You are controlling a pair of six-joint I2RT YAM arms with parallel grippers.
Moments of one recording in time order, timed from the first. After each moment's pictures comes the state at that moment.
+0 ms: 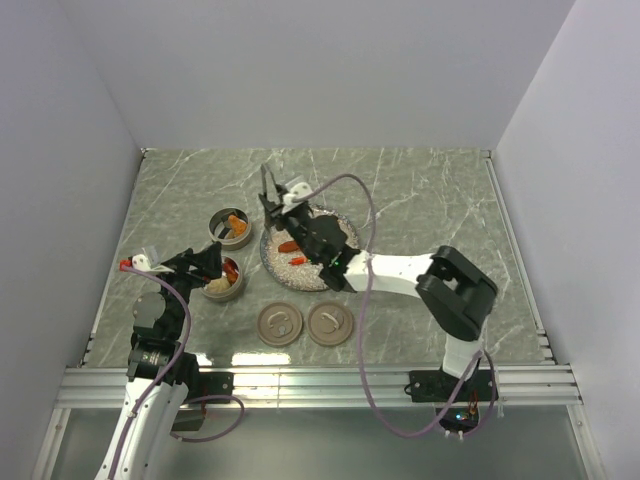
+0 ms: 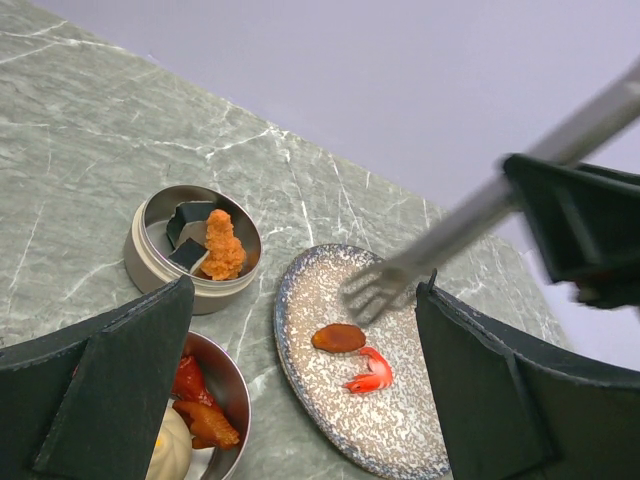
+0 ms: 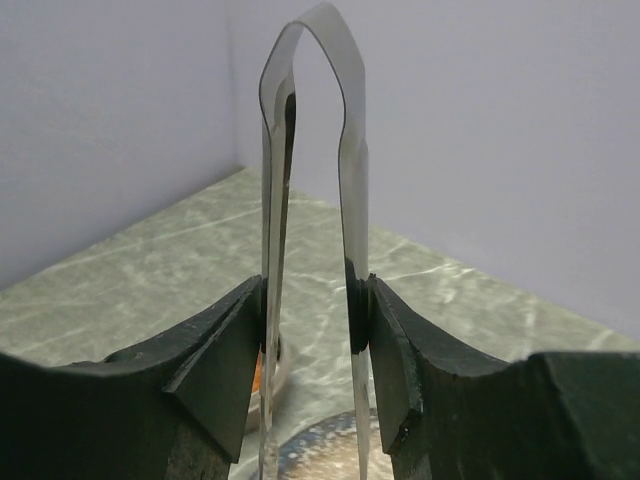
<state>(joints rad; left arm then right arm) -0.12 0.18 0.20 0.08 -0.05 -0.59 0.96 1.85 1.14 0.96 0.31 -0.13</state>
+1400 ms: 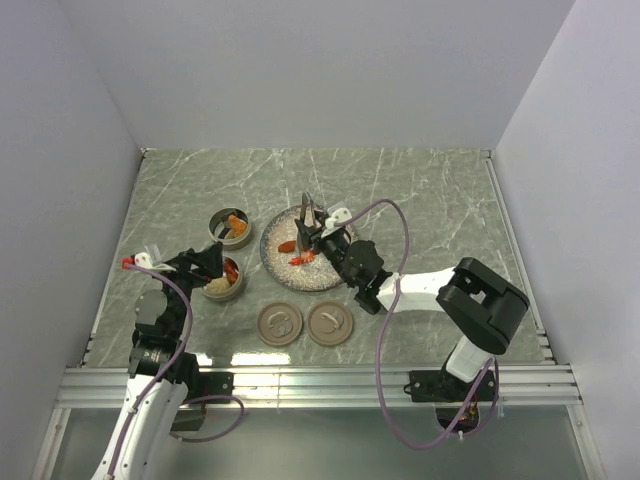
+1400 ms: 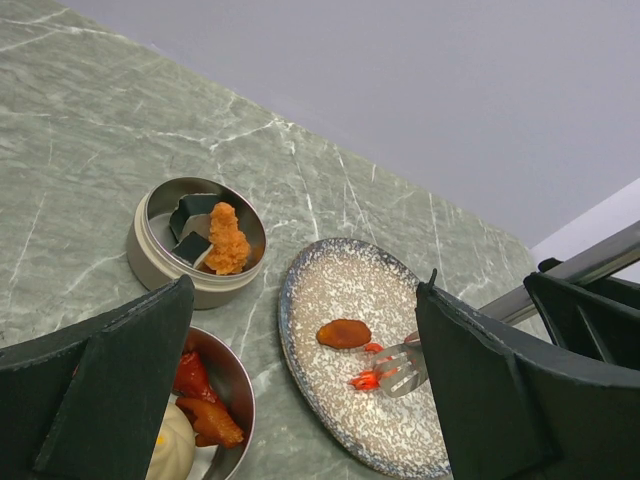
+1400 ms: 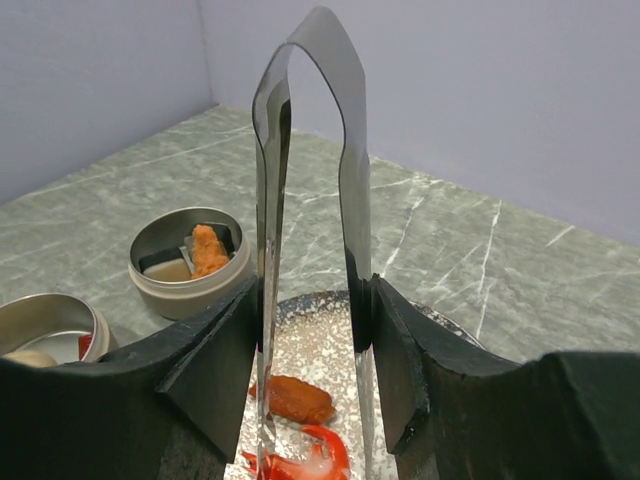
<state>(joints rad) -0.12 0.21 0.19 0.11 -0.05 -0.59 0.90 1.65 0.70 1.13 0.30 -0.06</state>
